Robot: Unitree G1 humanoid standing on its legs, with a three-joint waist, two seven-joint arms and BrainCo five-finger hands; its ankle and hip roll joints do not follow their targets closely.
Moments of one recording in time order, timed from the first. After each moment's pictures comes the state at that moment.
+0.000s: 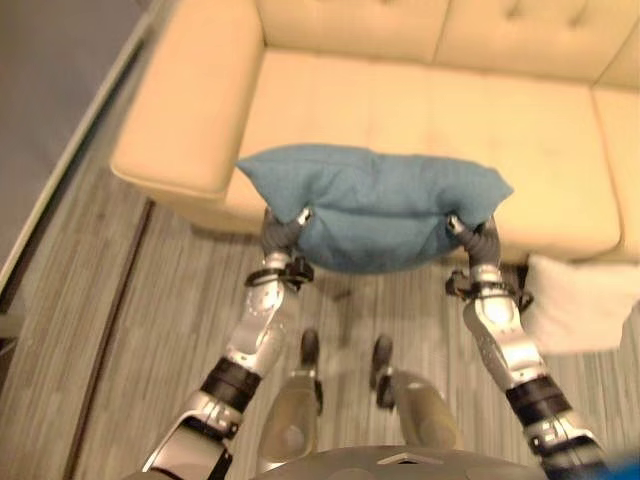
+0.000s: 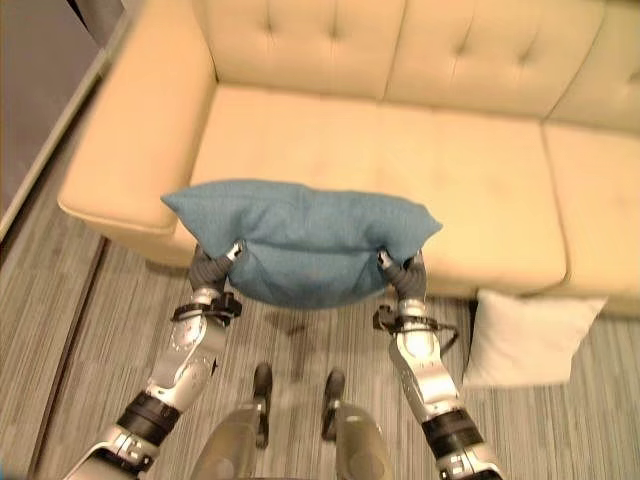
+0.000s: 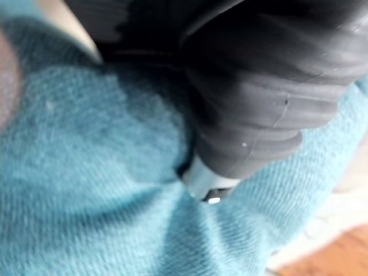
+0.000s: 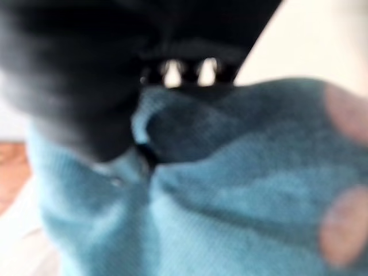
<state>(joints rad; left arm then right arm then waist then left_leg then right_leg) -0.21 0.26 -0.37 0.21 -0.64 -0.32 0.34 -0.14 -0.28 0.23 0.21 0.35 -0.28 -0.31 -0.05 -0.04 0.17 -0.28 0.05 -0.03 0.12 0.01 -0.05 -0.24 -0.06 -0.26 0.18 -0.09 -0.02</state>
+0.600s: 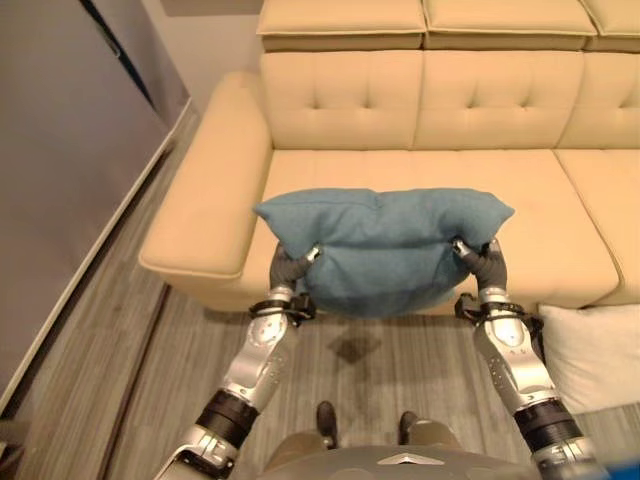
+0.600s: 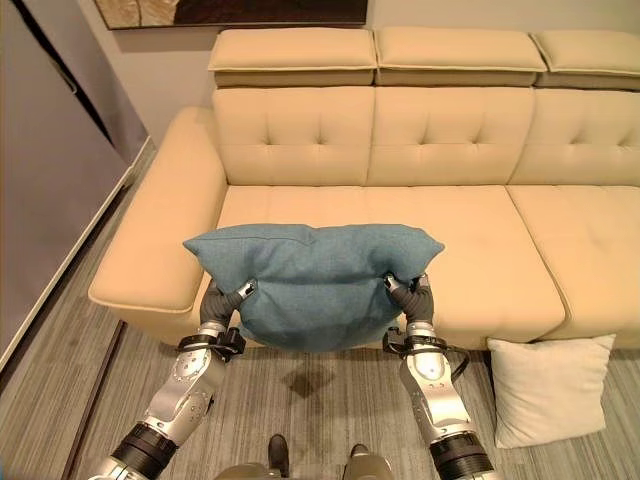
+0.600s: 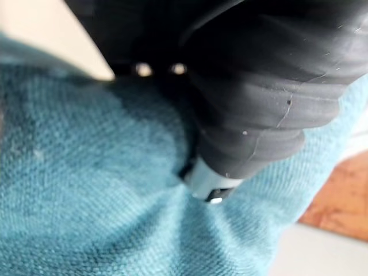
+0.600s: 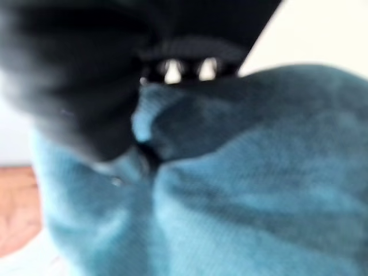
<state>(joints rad) -0.12 0.27 -0.37 0.21 -0.56 -0.24 0.28 -0.07 -0.27 0.18 0.19 0.33 -0.22 -0.26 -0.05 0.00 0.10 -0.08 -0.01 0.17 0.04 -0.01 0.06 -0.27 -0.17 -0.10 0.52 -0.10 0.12</state>
